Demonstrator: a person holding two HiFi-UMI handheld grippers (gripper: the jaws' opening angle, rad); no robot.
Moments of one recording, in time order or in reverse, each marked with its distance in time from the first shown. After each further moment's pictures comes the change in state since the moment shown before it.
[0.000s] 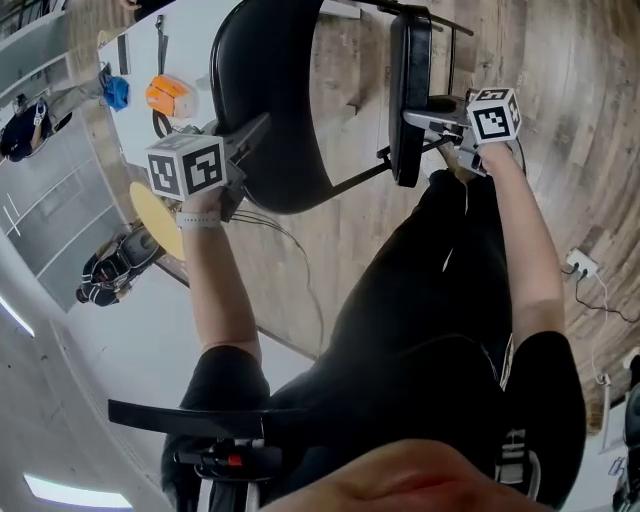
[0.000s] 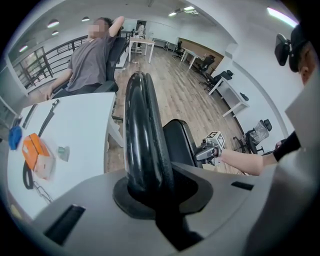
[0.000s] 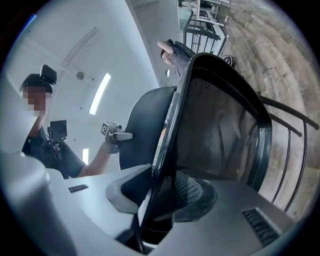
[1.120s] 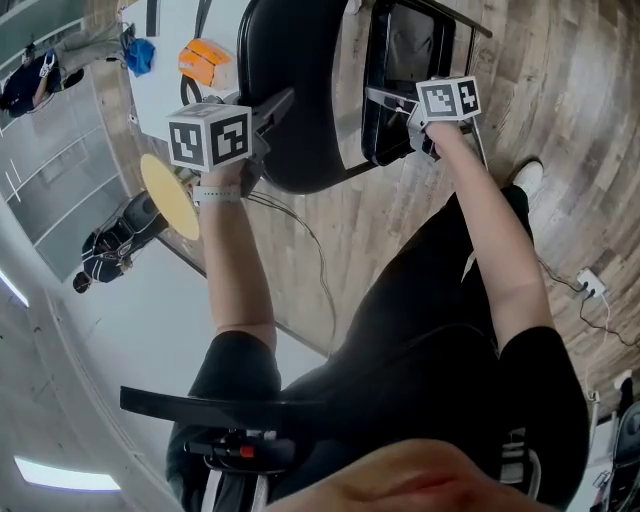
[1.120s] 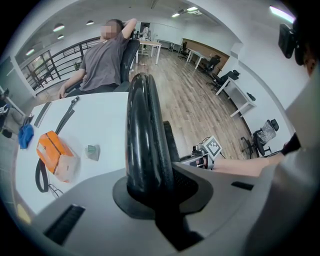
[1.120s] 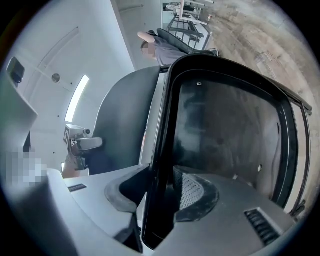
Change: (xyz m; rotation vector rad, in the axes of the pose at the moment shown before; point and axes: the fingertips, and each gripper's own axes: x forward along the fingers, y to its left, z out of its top) left arm -0.028 0.099 -0.017 -0.020 -0.013 0.063; right arm 0.212 -0.038 0.020 0.147 -0.053 -0.159
